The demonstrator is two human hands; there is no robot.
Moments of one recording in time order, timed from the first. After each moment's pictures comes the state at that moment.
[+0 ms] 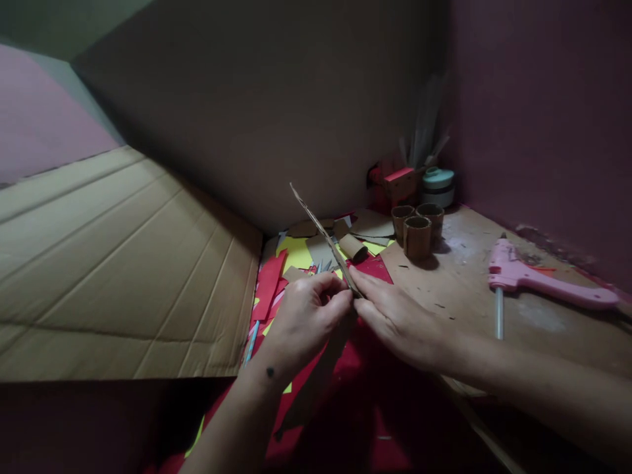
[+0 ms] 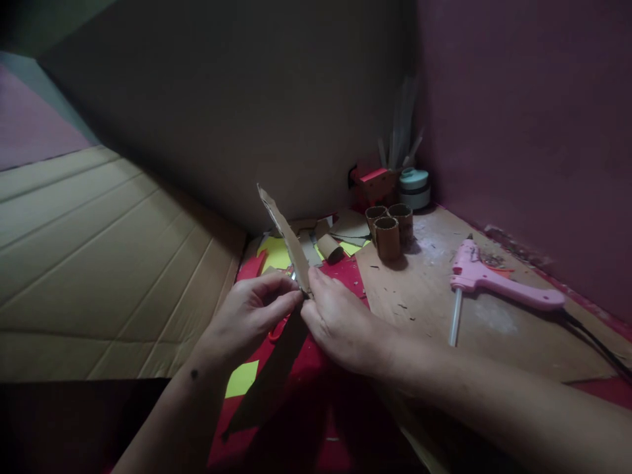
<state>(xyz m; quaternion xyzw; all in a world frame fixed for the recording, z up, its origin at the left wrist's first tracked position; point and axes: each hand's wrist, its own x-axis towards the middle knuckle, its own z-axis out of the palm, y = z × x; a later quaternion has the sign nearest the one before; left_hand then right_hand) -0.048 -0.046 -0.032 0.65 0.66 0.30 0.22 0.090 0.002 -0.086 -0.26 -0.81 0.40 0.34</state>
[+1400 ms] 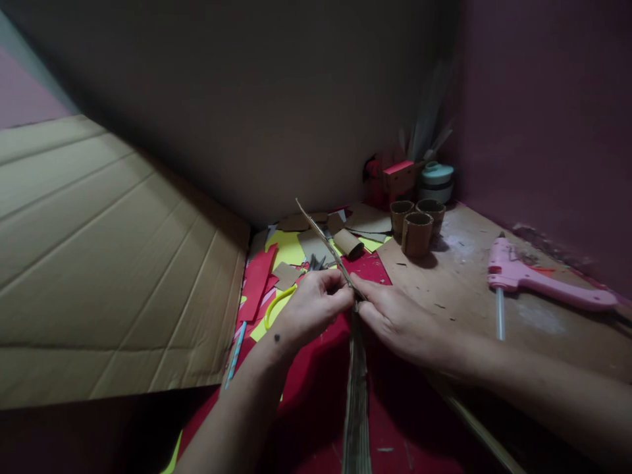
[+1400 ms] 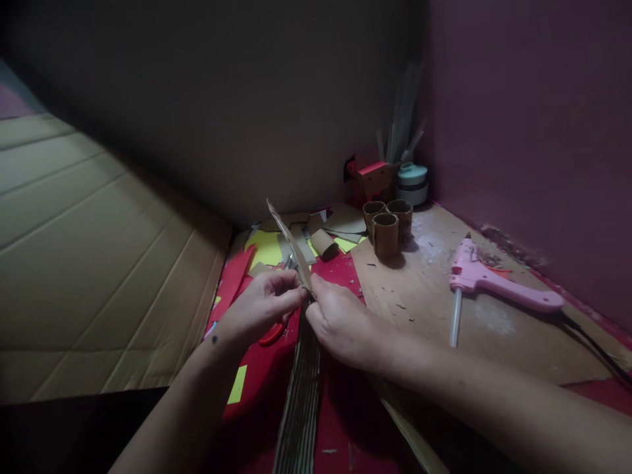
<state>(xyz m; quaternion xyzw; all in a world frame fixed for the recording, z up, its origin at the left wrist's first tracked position) -0.063 -0.013 -0.059 0.61 0.61 0.31 0.40 0.085 0.013 -0.098 -0.29 -0.79 0.44 0.31</state>
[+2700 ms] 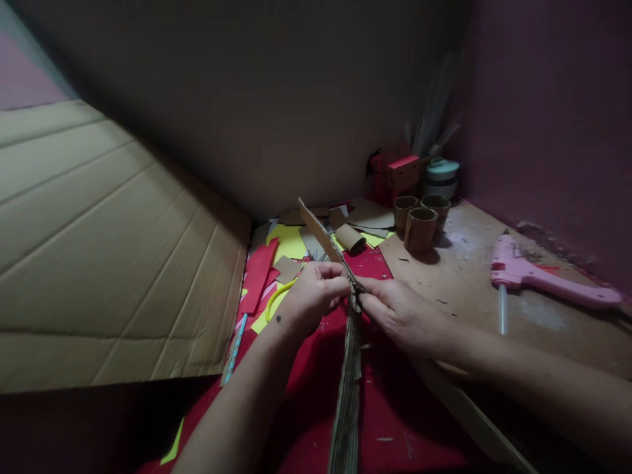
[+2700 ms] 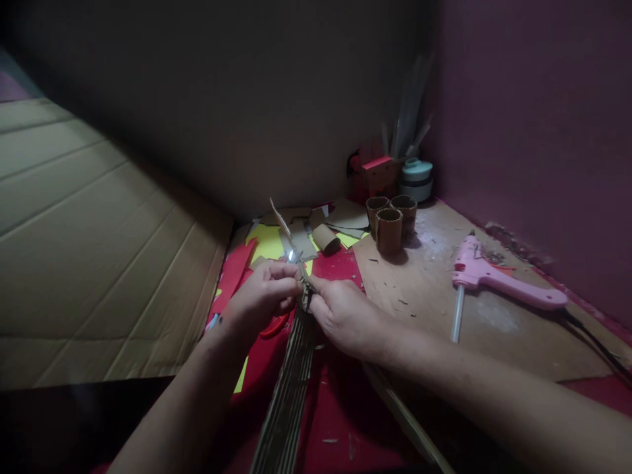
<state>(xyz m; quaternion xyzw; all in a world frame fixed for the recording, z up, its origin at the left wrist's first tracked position) -0.071 -0.007 -0.071 0.52 0.58 0.38 0.51 0.086 0.015 -0.101 -0.29 -0.79 0.46 0.27</state>
